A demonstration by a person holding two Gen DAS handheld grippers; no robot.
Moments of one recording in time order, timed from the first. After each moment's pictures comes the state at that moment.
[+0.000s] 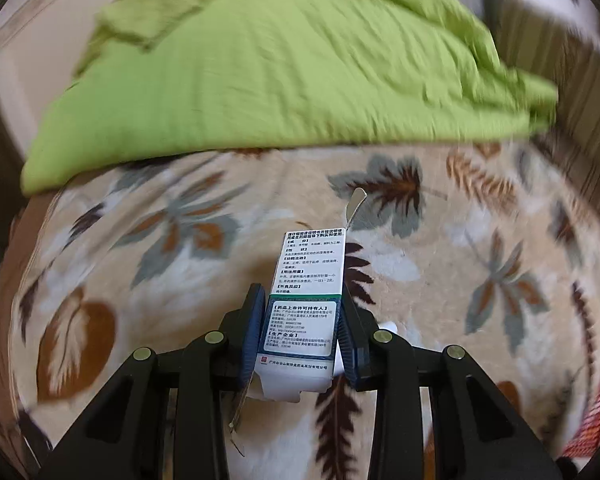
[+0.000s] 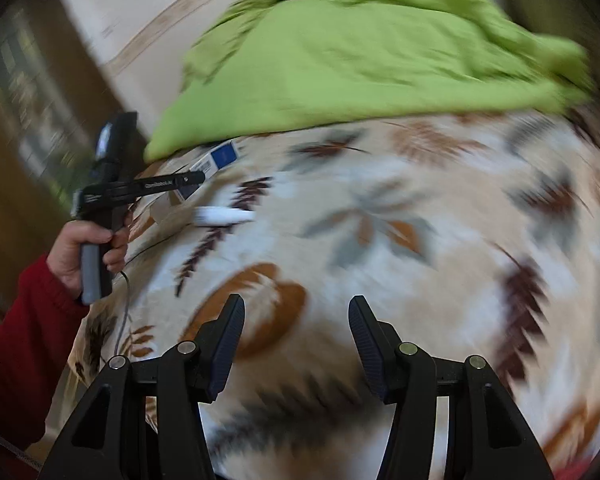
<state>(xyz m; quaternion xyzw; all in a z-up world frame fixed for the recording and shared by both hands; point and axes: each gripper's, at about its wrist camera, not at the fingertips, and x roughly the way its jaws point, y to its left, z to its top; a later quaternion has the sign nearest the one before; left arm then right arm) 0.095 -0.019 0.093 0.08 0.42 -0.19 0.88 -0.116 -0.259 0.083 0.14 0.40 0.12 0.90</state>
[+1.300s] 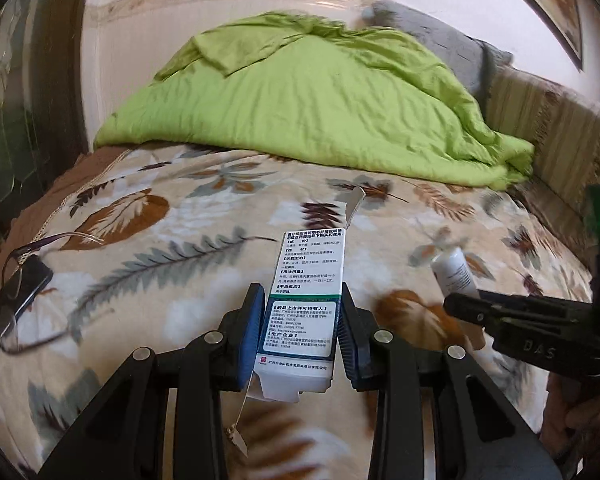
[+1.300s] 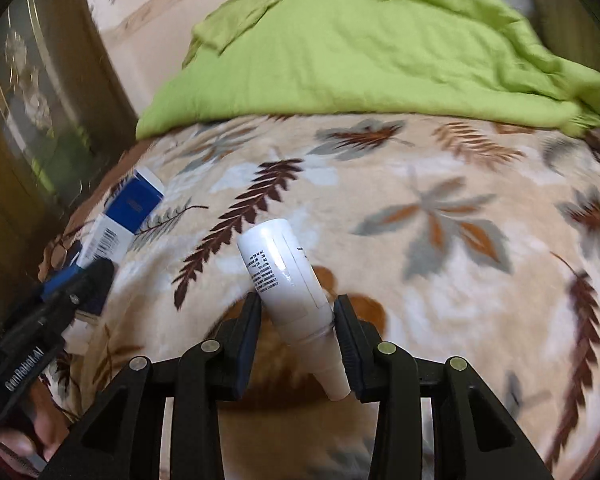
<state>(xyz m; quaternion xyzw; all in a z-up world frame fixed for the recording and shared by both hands) -0.093 0.022 0.074 0.01 0.31 -0.16 0.94 -0.102 -0.181 0.053 0.11 0.39 0.06 0.91</state>
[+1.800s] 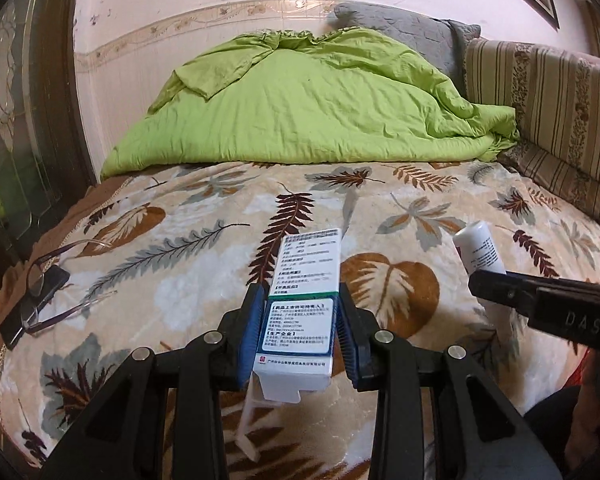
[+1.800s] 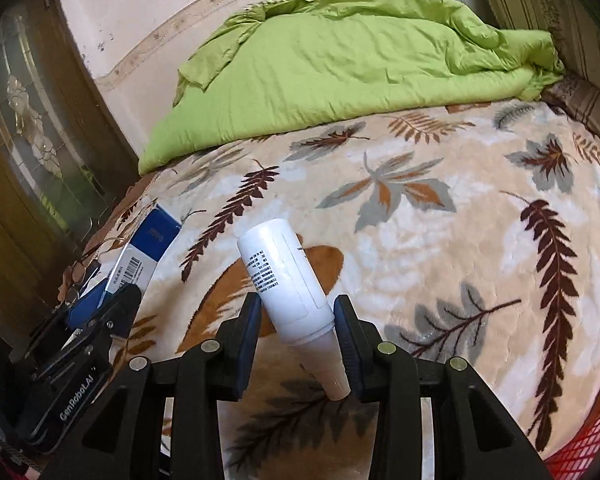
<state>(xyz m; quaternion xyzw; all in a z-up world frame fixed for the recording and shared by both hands) -0.157 -0.018 0.061 0.08 0.27 -0.14 0.95 -0.170 -0.209 0.045 0.18 0.35 0.04 0.92</state>
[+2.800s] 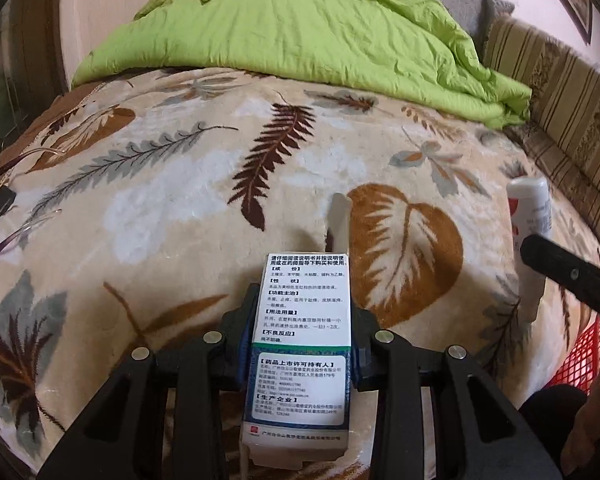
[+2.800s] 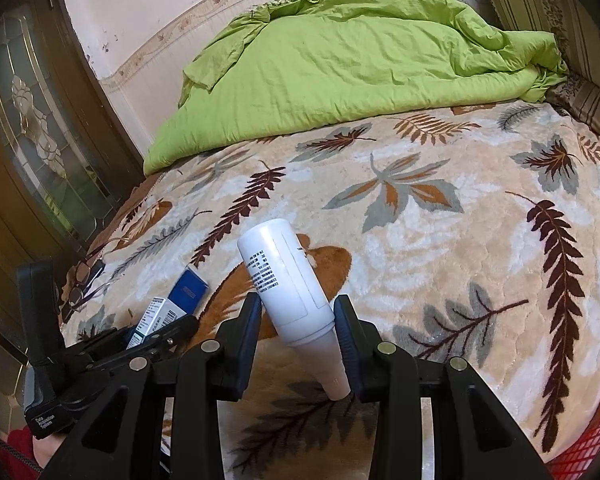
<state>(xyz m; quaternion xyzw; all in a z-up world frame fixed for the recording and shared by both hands) -0.112 -0.002 0.014 0.01 0.41 -0.16 0.90 -0.170 -0.202 0.044 0.17 0.34 0.05 0.92</state>
